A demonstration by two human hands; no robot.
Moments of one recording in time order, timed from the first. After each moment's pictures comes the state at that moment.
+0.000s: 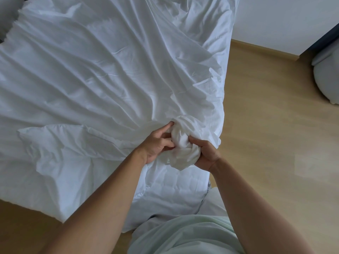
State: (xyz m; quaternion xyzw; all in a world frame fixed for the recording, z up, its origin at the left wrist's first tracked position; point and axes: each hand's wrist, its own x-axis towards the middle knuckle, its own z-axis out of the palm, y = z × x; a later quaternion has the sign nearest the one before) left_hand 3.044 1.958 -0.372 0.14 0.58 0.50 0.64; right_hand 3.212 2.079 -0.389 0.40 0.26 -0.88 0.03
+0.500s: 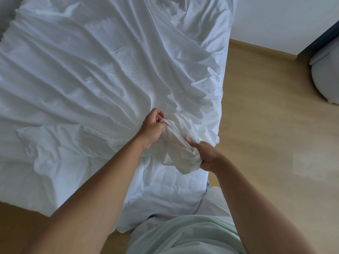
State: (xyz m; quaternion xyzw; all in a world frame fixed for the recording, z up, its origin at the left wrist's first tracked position) left_hand 3.024 1.986 -0.368 0.20 0.75 0.46 0.42; right_hand 3.218 2.085 -0.400 0.46 0.38 -0.80 0.07
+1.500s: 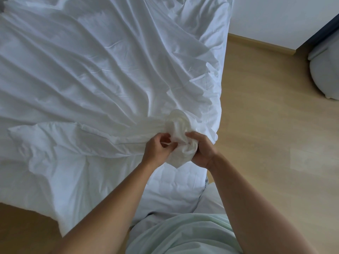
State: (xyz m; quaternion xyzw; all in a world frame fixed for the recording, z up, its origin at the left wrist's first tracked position) left_hand 3.084 1.951 -0.403 0.21 0.80 0.40 0.40; right_hand 3.210 2.080 -0.392 0.39 0.28 -0.87 0.01
